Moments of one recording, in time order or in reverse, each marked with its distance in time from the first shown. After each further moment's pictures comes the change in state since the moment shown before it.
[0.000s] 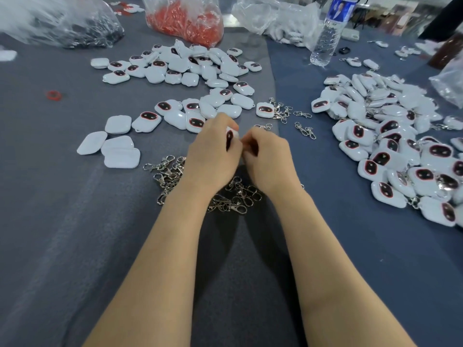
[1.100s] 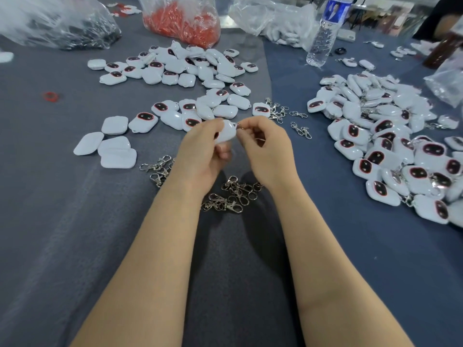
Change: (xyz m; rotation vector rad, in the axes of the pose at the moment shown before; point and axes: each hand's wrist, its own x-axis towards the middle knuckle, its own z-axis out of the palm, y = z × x) left_hand 0.010 0.009 0.002 -1.269 0.019 -0.616; right_hand 0.000 -0.006 -0.005 0.367 0.127 0.051
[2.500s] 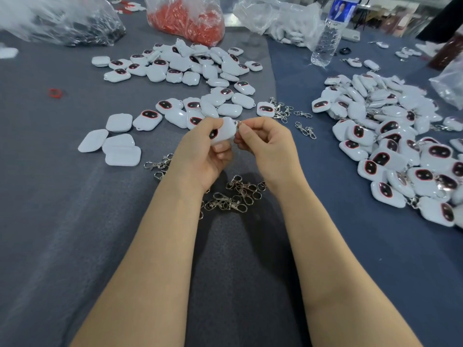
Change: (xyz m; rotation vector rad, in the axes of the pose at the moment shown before) left_hand 0.002 0.005 -0.010 -0.108 -0.054 -0.099; right_hand 0.003 0.003 0.004 0.389 -0.084 0.145
